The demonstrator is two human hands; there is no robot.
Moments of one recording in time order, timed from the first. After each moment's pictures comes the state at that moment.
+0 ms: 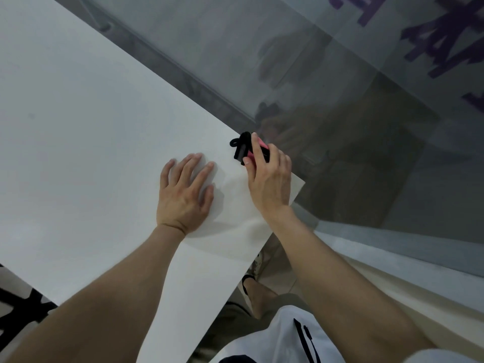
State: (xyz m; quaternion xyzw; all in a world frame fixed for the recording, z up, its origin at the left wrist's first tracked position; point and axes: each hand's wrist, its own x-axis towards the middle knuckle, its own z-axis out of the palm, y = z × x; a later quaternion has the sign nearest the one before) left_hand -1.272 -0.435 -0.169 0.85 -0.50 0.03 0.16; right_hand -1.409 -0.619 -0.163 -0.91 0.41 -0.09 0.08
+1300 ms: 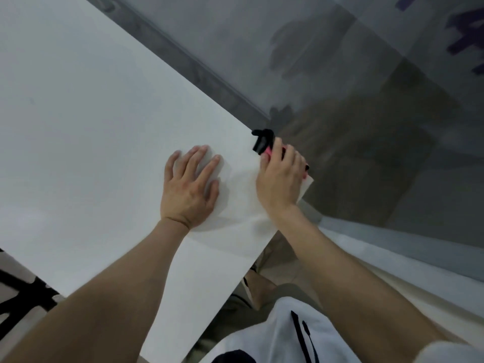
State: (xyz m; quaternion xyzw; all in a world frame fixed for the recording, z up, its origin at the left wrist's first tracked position) left_hand -1.273 -0.435 -0.161 0.85 -0.50 0.02 0.15; right_hand -1.405 -0.608 -0.142 -0.87 0.49 -0.04 0.07
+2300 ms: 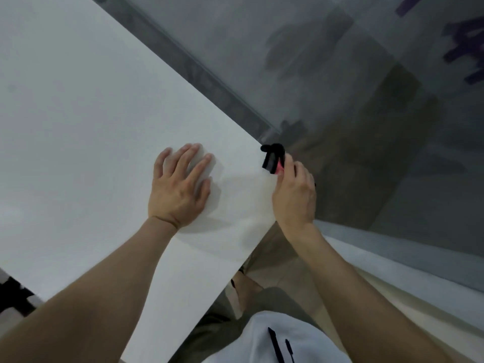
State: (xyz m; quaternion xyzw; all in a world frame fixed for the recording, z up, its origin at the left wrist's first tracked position) left_hand -1.272 -0.434 -0.169 0.85 -0.50 0.04 0.16; right_hand -1.463 -0.619 -0.127 -0.88 0.47 -0.03 0.08
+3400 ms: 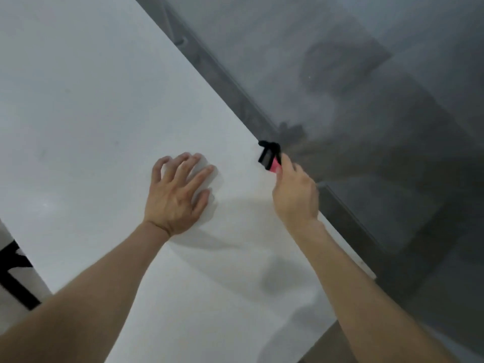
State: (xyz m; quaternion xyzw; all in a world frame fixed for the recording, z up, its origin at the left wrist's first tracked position) left_hand -1.085 -0.385 -0.171 0.87 -0.47 0.08 0.12; right_hand -1.230 -0.622 -0.118 -0.91 0.38 0.02 0.13
